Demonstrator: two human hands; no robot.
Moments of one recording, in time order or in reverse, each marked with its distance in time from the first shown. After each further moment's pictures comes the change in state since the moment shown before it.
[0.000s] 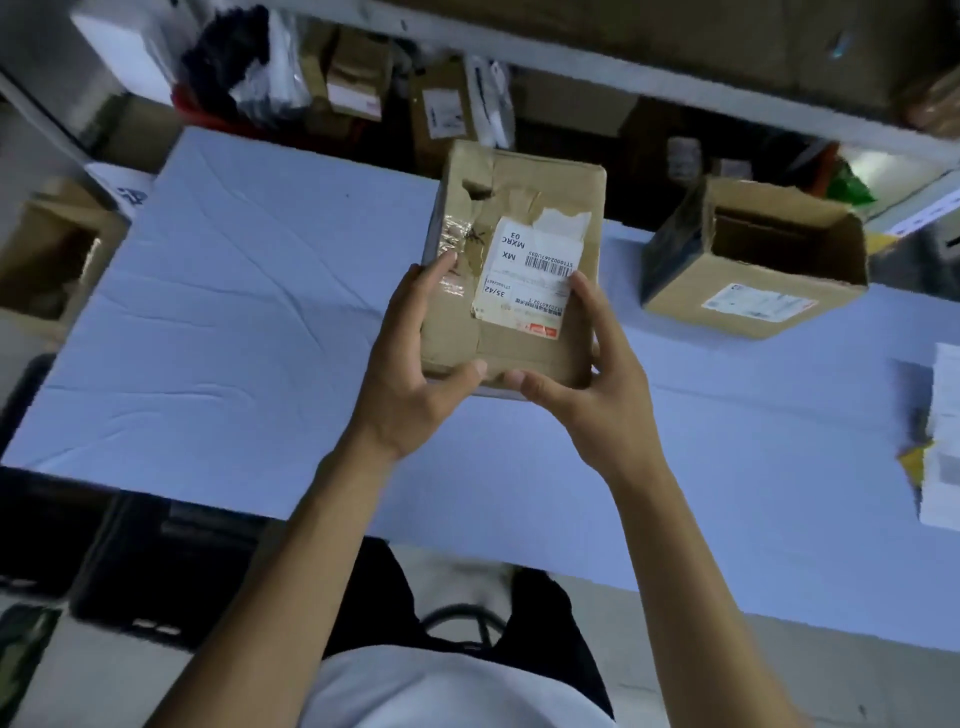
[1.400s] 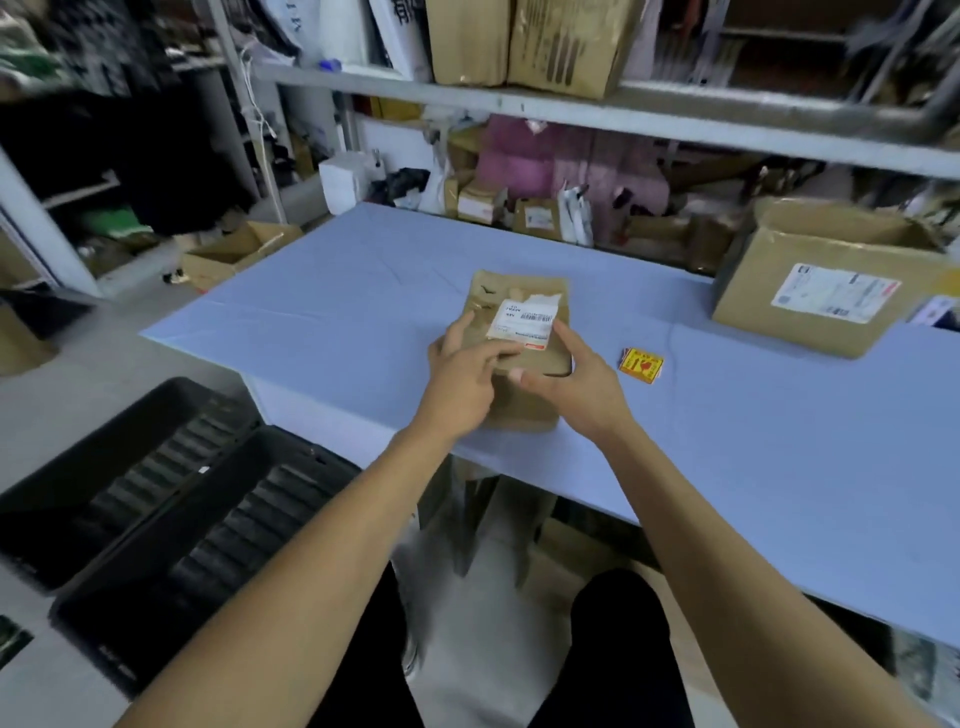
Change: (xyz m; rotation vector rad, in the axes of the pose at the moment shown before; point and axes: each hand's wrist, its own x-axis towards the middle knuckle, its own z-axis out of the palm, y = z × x) left_hand -0.163 -0.173 0.086 0.404 0.271 0.028; right_hand -0.101 0.191 0.056 -0.238 -0.149 -0.166
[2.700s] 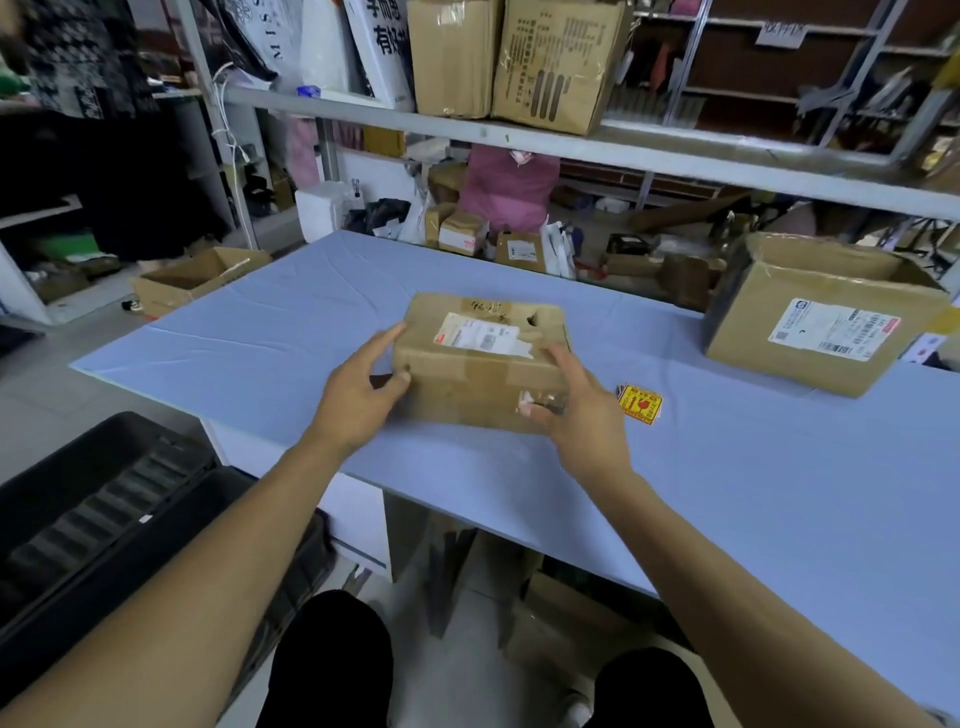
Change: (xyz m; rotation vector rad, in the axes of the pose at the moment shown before) left_hand 0.058 -0.099 -0.044 -0.121 0.121 0.009; right_hand 0.048 0.038 0.012 -0.245 0.189 -0.232
